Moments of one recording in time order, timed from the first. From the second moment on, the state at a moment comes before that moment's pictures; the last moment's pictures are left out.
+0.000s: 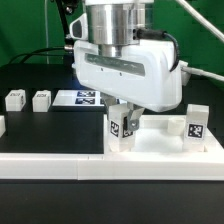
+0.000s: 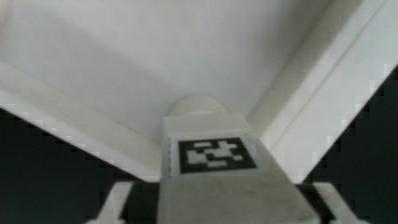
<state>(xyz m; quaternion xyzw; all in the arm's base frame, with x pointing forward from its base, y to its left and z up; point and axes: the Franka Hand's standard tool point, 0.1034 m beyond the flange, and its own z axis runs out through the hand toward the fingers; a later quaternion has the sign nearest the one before) 0.626 0.006 0.066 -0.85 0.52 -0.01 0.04</state>
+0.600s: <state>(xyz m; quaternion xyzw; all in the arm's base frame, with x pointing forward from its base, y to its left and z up) 0.626 0.001 0.064 -0.55 0.83 0.03 0.09</state>
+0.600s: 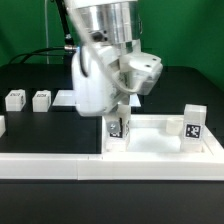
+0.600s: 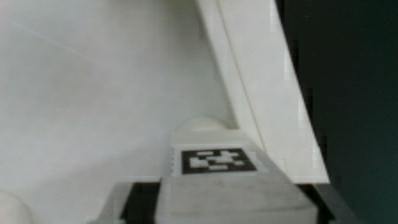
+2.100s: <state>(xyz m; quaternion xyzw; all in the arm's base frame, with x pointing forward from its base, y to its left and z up) 0.622 0.014 0.062 -0.96 0.27 -0.02 0.03</state>
